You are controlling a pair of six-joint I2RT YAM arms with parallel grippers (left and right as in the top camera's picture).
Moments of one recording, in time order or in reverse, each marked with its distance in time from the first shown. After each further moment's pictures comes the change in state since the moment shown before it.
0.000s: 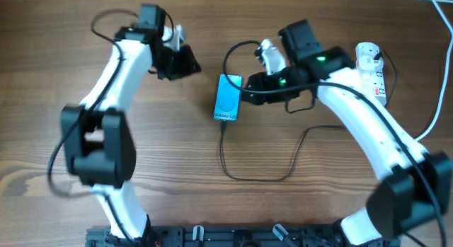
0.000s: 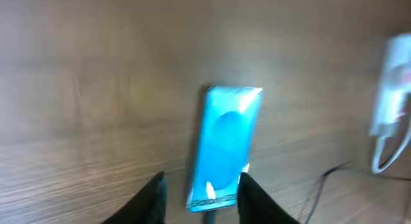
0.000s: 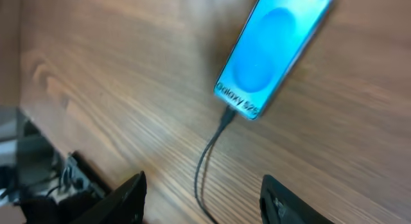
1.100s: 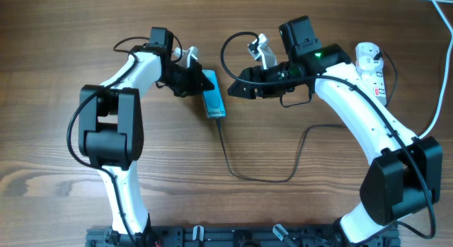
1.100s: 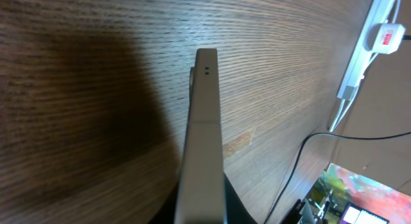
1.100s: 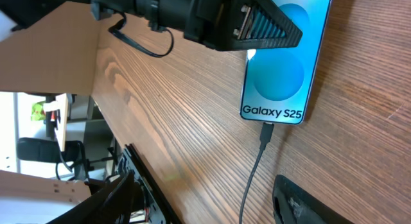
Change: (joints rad) left arm 0.000 0.208 -0.143 0.172 0.322 0.004; right arm -0.013 0.102 0.000 0.117 -0.286 0.003
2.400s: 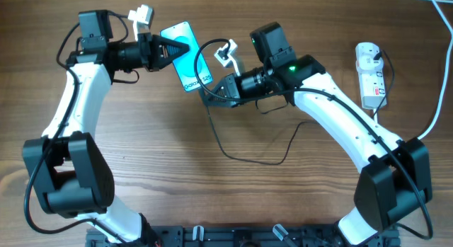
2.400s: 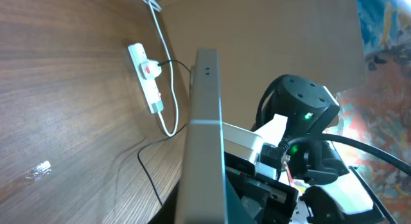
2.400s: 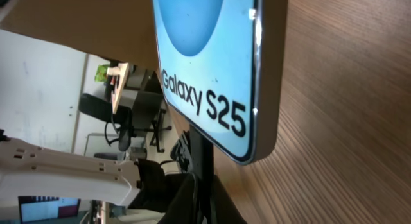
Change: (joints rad) left arm 0.218 -0.373 -0.119 0.238 0.668 -0.053; right arm 0.143 0.000 -0.025 0.218 -0.211 0.098
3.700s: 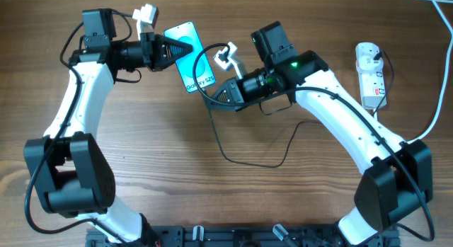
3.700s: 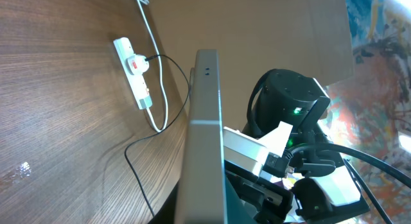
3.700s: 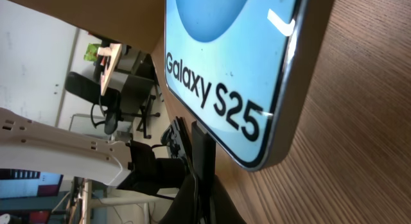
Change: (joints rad) left arm -0.011 0.000 0.013 0.003 0.039 -0.017; right arm 0.000 -0.002 0.048 -0.137 0.001 -0.174
